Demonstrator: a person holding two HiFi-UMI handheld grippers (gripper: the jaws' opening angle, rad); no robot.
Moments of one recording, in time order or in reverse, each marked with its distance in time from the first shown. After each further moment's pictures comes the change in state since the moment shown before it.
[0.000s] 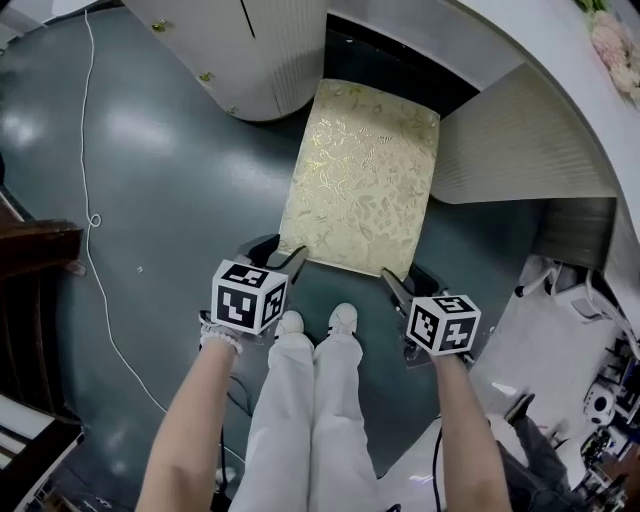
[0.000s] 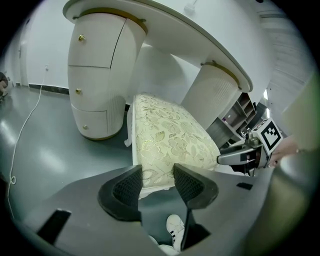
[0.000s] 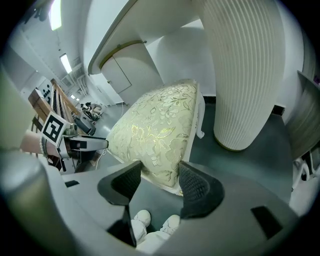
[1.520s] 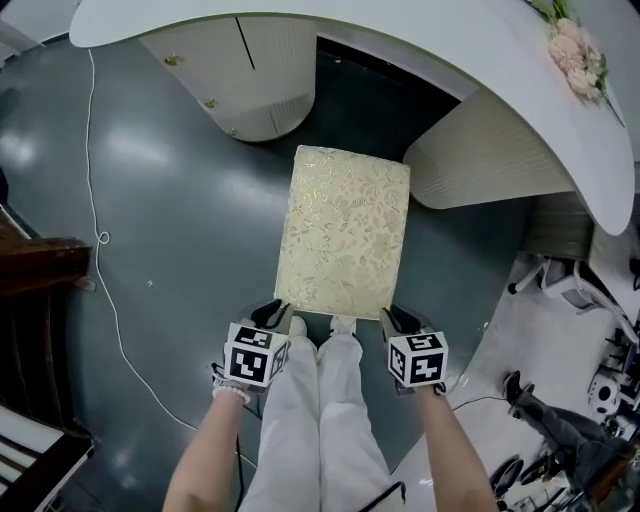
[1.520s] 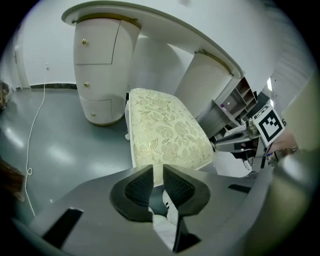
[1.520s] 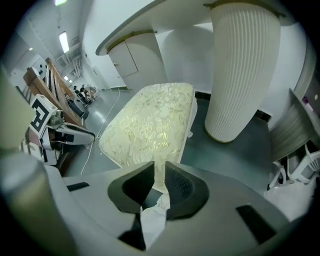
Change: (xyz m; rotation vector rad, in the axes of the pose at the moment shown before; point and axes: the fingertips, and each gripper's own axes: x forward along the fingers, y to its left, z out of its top) left arm -0.027 -0.012 0.011 0.055 0.142 0.034; right arm -0.024 -0.002 0.021 -0.083 0.091 -0.159
